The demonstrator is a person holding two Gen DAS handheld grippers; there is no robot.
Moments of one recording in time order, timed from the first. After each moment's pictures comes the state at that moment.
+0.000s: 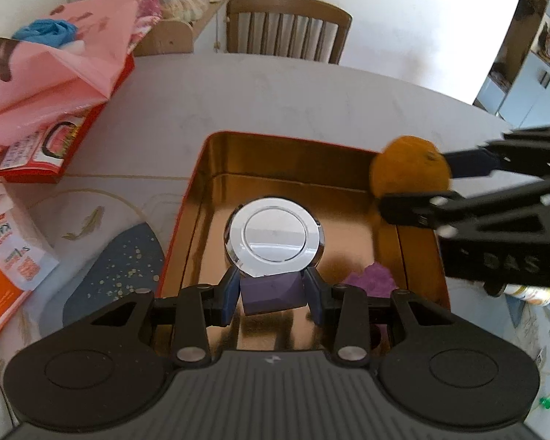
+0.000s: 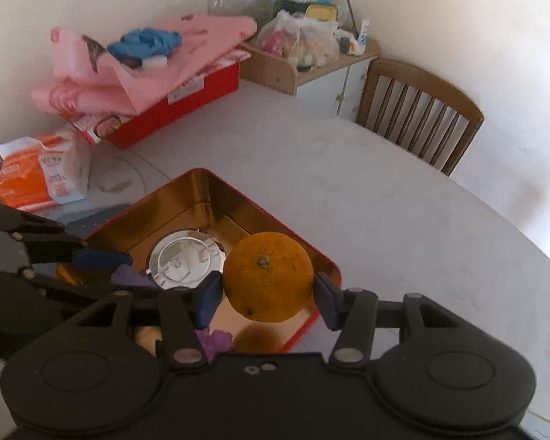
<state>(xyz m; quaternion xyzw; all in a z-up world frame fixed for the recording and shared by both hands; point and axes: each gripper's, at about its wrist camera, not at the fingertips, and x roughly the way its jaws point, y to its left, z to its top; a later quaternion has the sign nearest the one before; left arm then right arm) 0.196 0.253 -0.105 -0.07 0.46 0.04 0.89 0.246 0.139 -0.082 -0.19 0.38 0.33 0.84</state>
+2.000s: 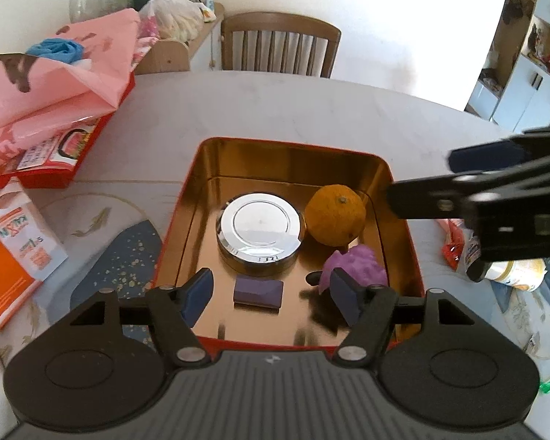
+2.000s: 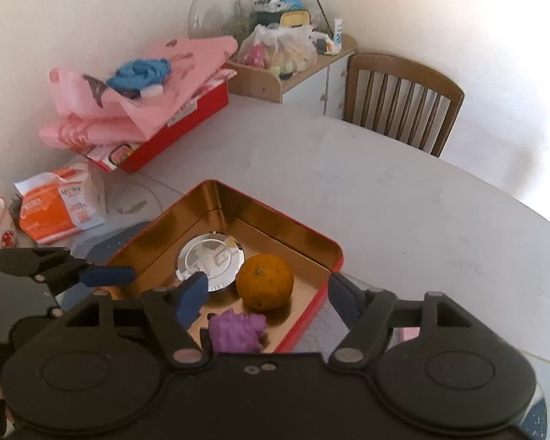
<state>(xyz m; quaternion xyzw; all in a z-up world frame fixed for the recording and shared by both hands) 0.161 0.236 -0.086 -0.06 0.43 0.04 0.90 0.212 0.111 -0.051 -0.12 0.39 0.31 0.86</state>
